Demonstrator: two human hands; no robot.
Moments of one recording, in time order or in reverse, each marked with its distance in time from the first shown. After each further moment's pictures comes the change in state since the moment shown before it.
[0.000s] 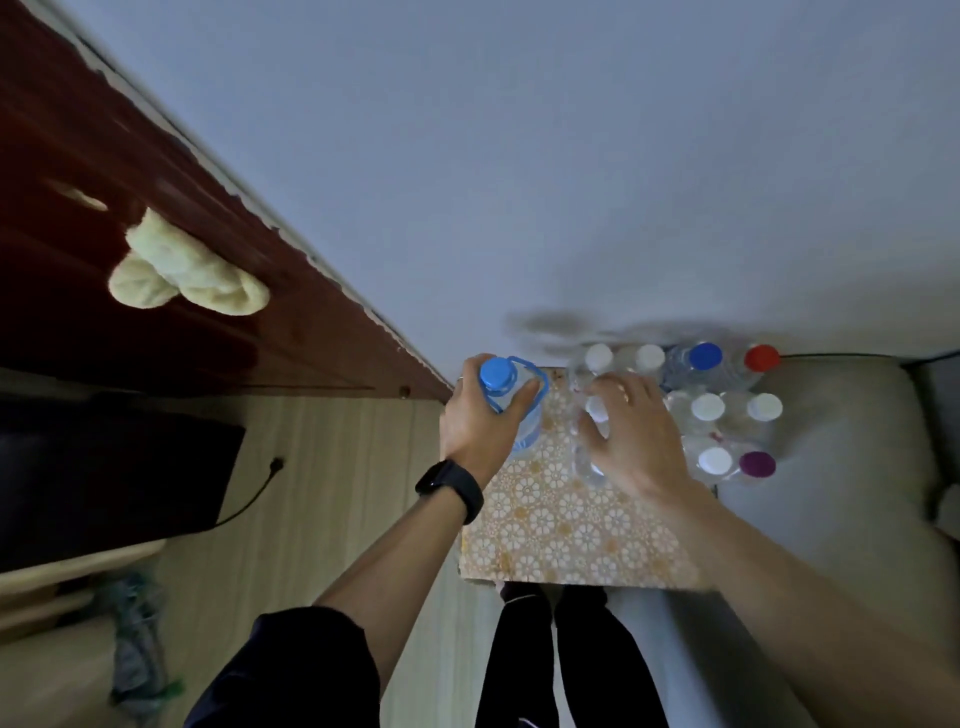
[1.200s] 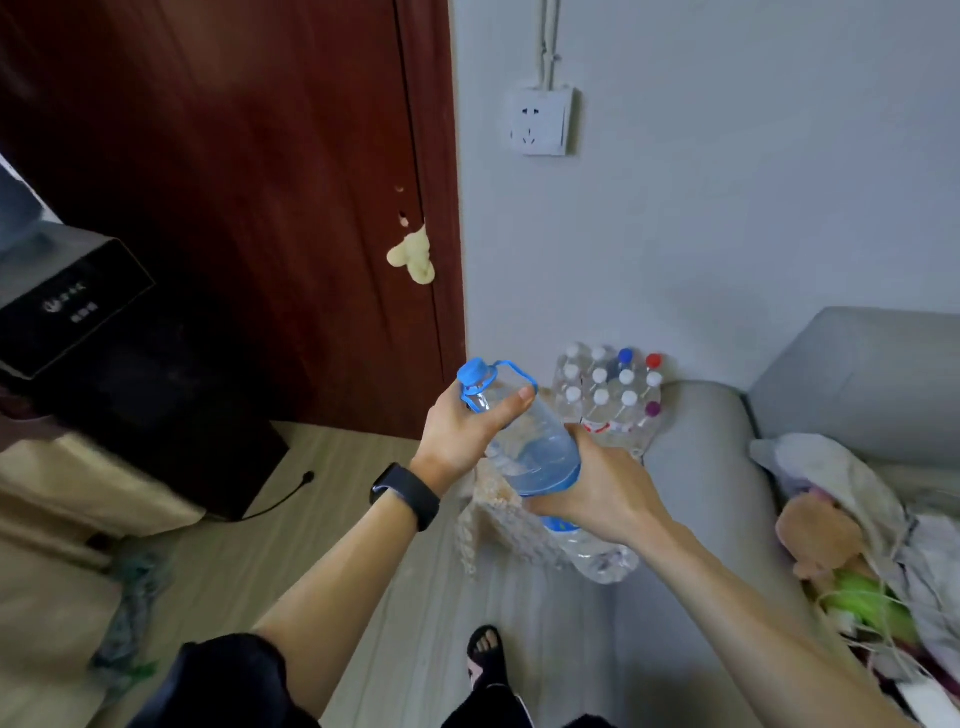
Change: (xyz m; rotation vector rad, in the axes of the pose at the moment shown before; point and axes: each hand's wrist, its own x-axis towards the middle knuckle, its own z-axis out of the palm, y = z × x) left_hand -0.425 0.019 -0.215 -0.438 -0.070 0.289; right_hand -0.403 -0.223 -0.219 0.153 -0.211 0.036
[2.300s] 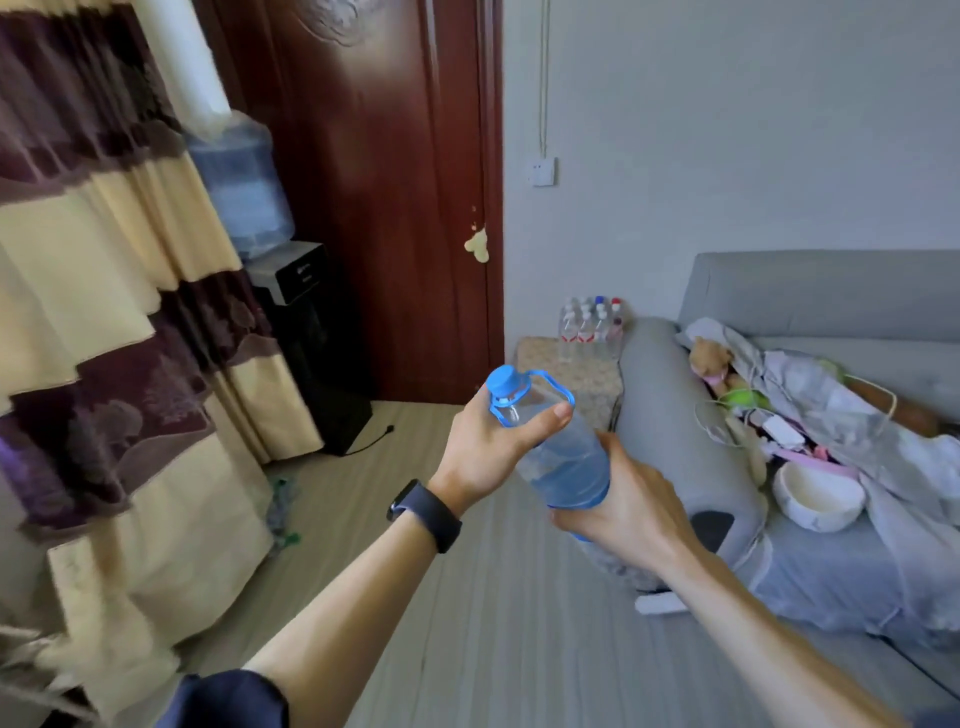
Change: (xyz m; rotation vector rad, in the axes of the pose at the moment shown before) left_hand -0.804 0.017 -0.114 0.095 -0.065 0.304; right_hand -0.787 -0.118 0.201 0.024 0.249 -0.042
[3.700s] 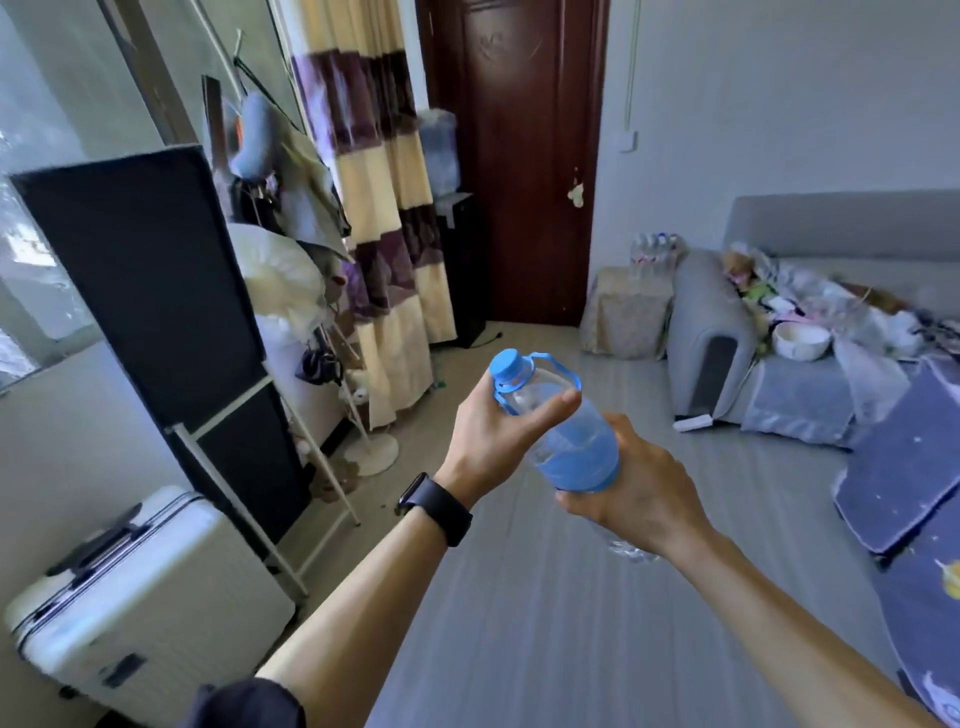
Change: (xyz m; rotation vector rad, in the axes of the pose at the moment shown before) left_hand -1.007 0.187 -0.100 0.017 0.223 -0.012; right_hand -0.965 -0.140 0.115 0.020 0.026 -0.199
